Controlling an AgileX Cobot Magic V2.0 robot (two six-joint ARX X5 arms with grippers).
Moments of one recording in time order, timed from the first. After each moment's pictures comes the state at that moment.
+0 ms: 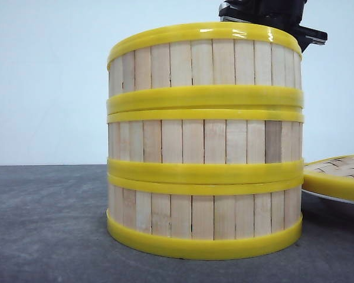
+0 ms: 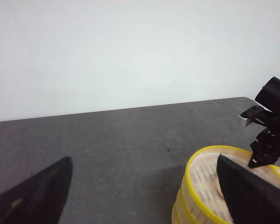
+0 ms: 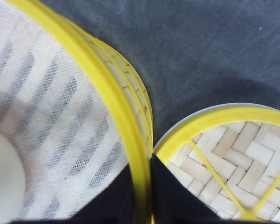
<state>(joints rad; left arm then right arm) -0.63 0.78 1.74 -1.17 -0.29 -0.15 0.44 1.77 1.77 -1.30 -0.05 0.13</state>
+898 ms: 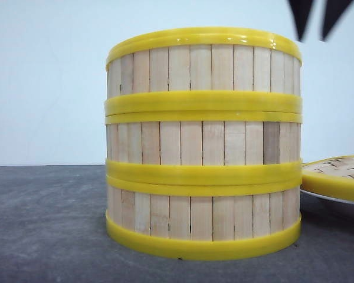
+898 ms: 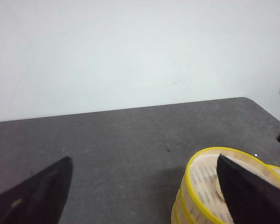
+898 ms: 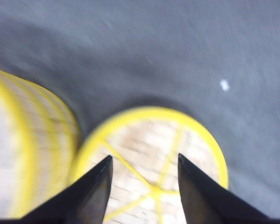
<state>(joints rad) -0.63 0.78 1.74 -1.17 -0.29 -0.15 0.28 1.53 1.65 -1.24 0.12 0.10</state>
